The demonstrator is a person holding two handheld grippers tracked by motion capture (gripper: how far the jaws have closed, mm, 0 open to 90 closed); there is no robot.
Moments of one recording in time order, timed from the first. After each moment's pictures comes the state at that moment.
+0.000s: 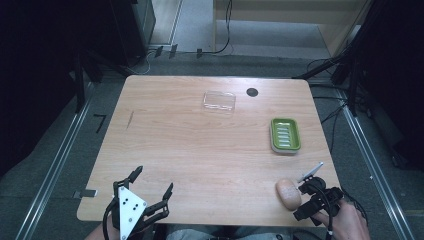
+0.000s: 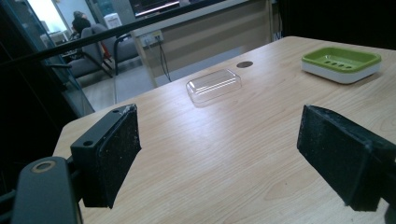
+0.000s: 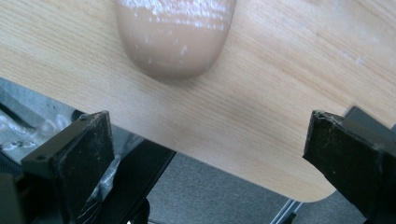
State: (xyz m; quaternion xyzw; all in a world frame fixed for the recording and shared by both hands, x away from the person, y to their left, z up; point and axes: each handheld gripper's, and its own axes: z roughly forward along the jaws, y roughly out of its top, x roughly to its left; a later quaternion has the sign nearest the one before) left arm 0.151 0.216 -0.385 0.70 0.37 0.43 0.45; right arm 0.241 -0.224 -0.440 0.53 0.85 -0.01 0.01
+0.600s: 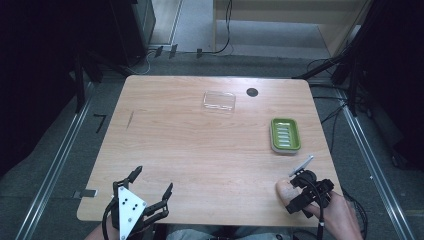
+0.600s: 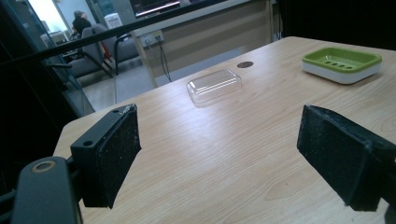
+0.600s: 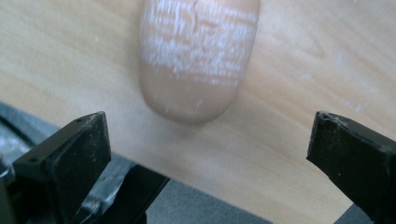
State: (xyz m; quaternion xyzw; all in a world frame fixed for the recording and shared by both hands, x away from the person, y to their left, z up) left arm 0.151 0.216 -0.385 0.70 0.37 0.43 0.45; right arm 0.259 -0.209 -0.441 0.51 0.86 0.00 0.02
